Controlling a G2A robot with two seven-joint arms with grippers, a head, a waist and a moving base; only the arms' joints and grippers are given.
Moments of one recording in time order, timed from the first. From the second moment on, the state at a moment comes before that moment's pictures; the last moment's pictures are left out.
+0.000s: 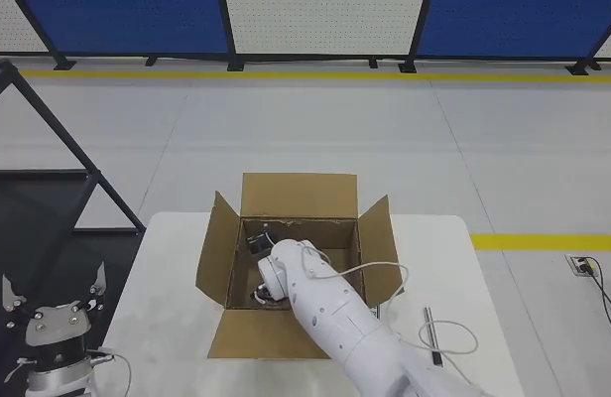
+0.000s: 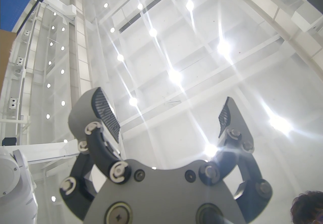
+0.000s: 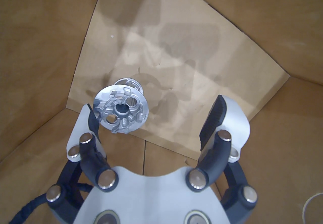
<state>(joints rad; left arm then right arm) 1.44 -1.33 -1.89 -1.79 -1.44 -0.15 -0.52 -0.09 -2.00 0.66 -0.23 -0.94 0.16 0.92</state>
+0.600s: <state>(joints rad) 1.44 -1.33 -1.89 -1.79 -1.43 -0.16 -0.52 -0.08 -2.00 0.68 -0.23 -0.93 0.08 0.92</state>
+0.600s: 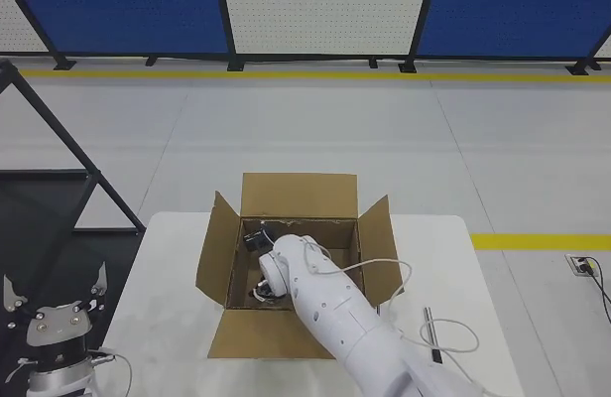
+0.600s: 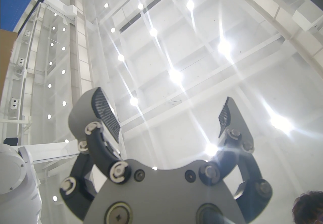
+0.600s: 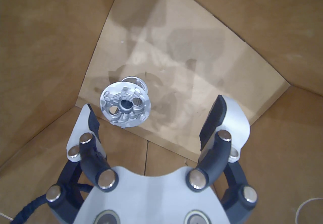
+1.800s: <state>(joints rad) 1.45 -1.34 -1.90 -1.79 -1.43 -0.16 -0.54 -0.14 -2.01 0.71 -0.21 -0.93 0.03 0.85</state>
